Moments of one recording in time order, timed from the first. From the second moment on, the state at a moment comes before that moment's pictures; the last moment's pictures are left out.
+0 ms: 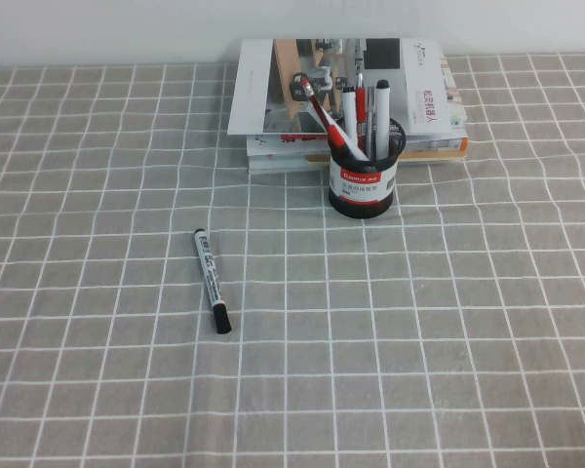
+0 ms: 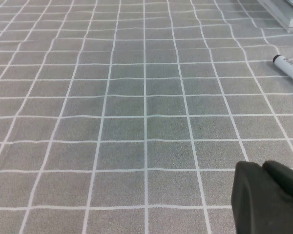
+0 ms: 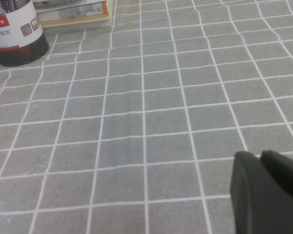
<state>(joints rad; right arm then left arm) 0.05 -0.01 0.03 0.01 0.37 0.16 -0.06 -0.01 0.03 -0.03 0.39 0.07</state>
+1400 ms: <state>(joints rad) 0.05 -0.01 0.03 1.04 0.32 0.16 -0.06 -0.01 0.03 -0.03 0.39 0.07</state>
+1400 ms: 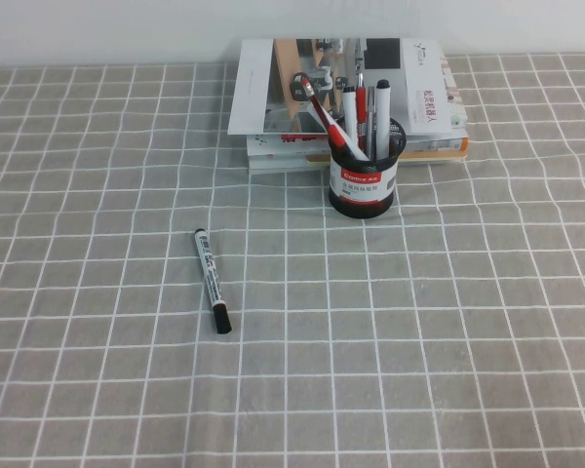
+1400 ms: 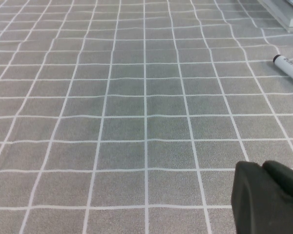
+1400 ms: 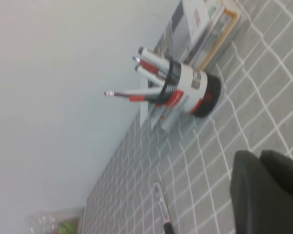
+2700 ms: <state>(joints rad) 0.46 1.33 -1.06 0.05 1.23 0.18 -0.06 -0.01 0.03 -0.03 0.39 0.07</state>
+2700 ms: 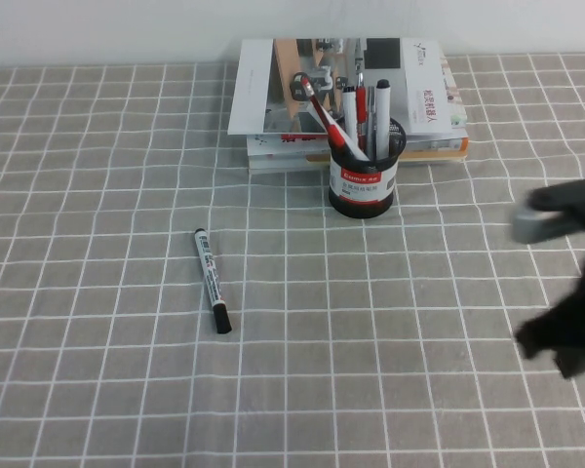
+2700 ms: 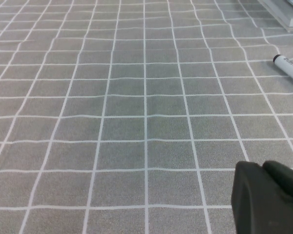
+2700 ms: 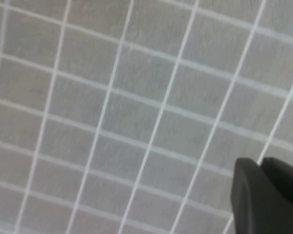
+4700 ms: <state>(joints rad) 0.87 2.51 -2.47 -0.03 1.24 0.26 -0.06 -0.01 0.03 -0.03 0.39 0.07</state>
